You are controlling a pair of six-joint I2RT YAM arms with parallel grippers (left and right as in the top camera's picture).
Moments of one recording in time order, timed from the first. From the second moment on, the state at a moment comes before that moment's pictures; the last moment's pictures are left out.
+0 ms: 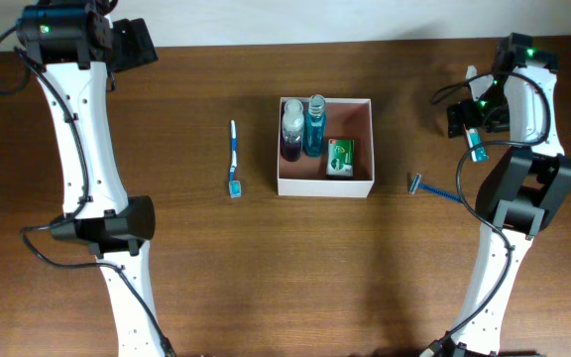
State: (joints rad) left arm 0.03 2.44 3.09 -1.64 -0.16 -0.26; right arm -0.29 2.62 2.45 -1.32 0.00 -0.38
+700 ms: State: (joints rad) left arm 0.03 2.44 3.09 -1.64 -0.16 -0.26; right arm -0.29 2.64 2.45 -1.33 0.00 -0.38
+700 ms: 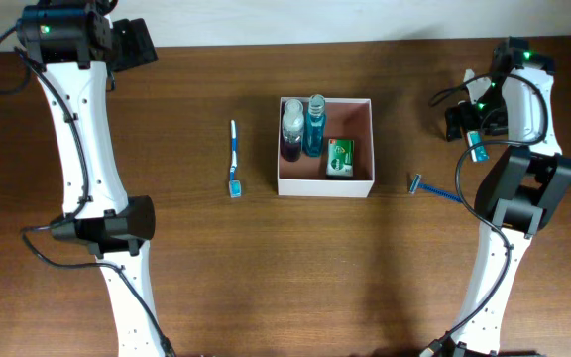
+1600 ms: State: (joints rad) left arm 0.03 2.44 3.09 -1.64 -0.16 -0.26; right arm -0.29 2.64 2.45 -1.32 0.00 -0.38
